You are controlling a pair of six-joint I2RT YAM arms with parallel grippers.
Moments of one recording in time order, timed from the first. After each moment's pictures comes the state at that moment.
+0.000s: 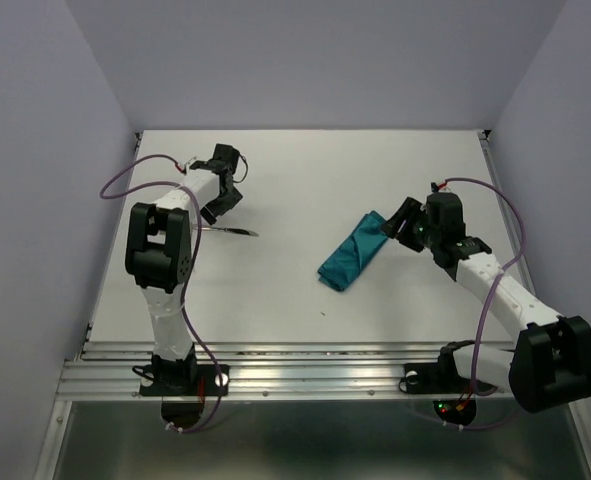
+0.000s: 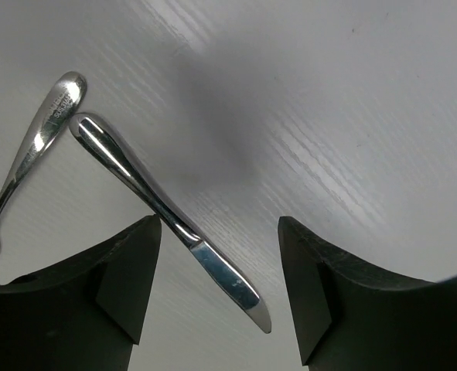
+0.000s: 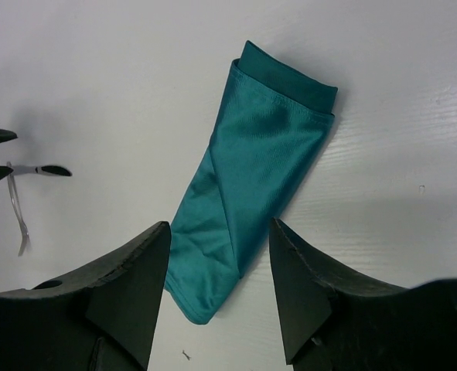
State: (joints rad) left arm -0.22 1.97 1.49 -0.72 -0.40 -0.97; right arm 0.22 1.18 0.74 -0.17 -0.12 0.68
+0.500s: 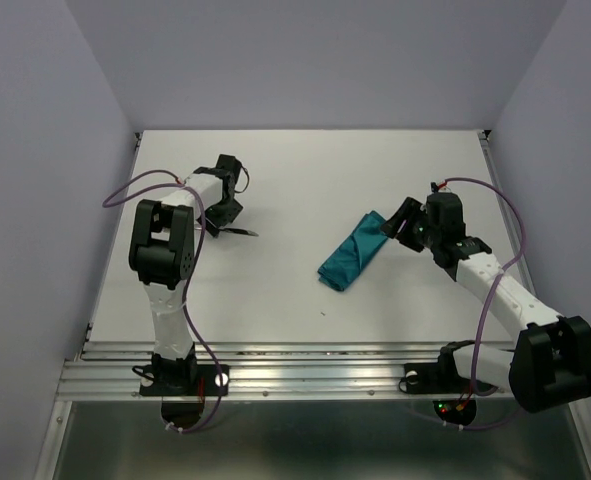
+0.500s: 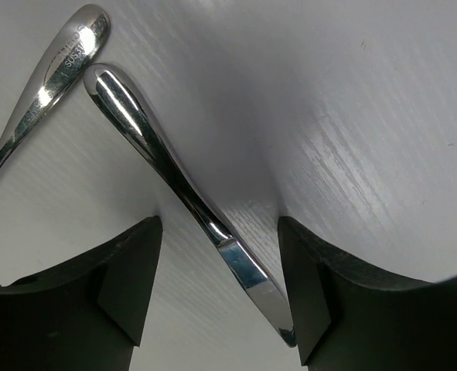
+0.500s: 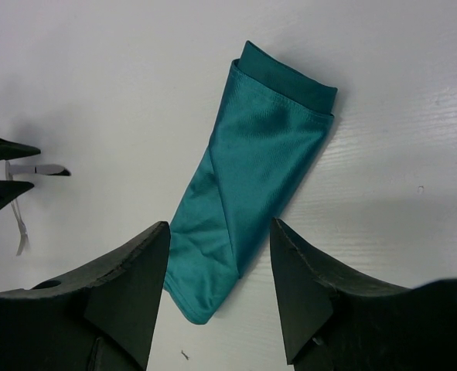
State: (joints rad) left arm -0.23 2.03 1.47 -0.79 -0.38 -1.09; right arm 0.22 1.18 0.74 -0.17 -0.12 0.67
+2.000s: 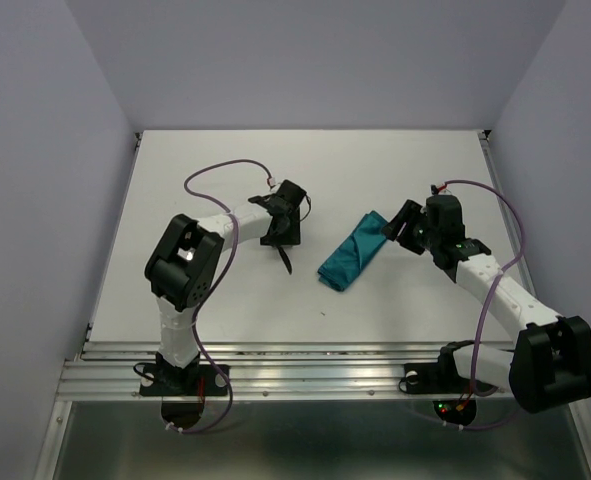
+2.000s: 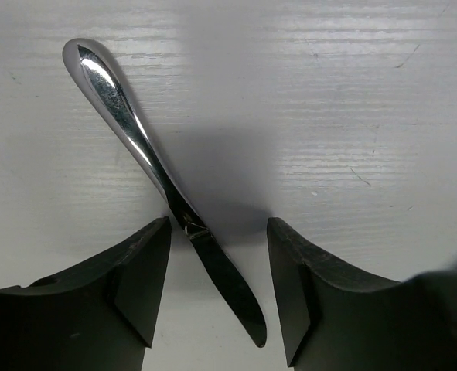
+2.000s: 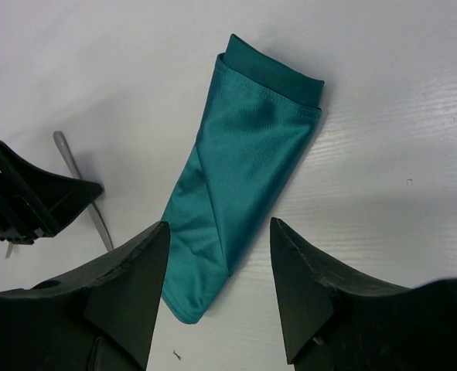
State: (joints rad) left arm -0.62 1.93 1.29 -0.48 -0.22 -0.55; right arm 0.22 1.18 0.72 -0.18 -0.11 0.67
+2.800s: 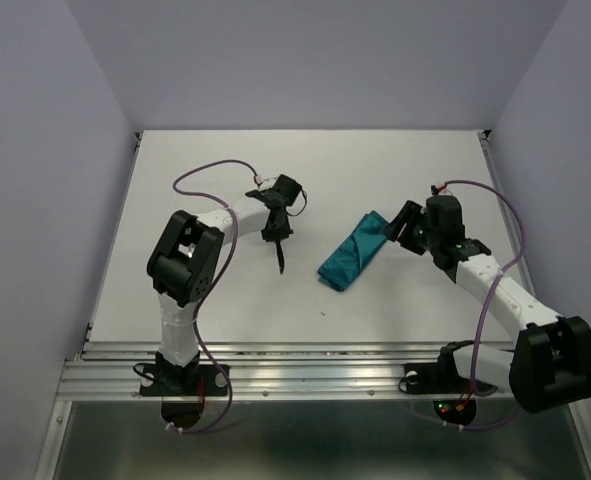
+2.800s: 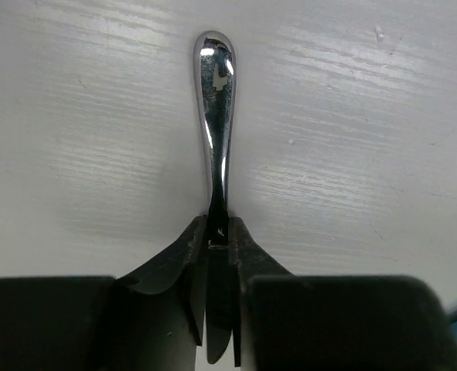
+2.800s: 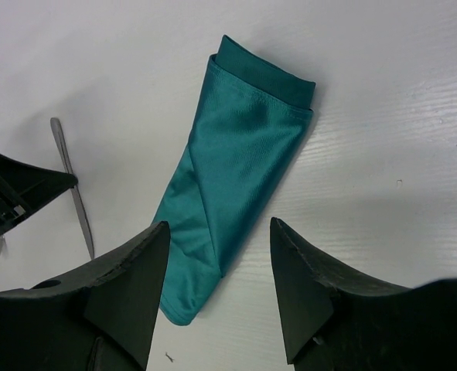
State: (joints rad) left arm -0.58 1.98 1.35 -0.54 -0.27 -0.72; right arm 0.22 1.18 0.72 -0.18 -0.09 0.65
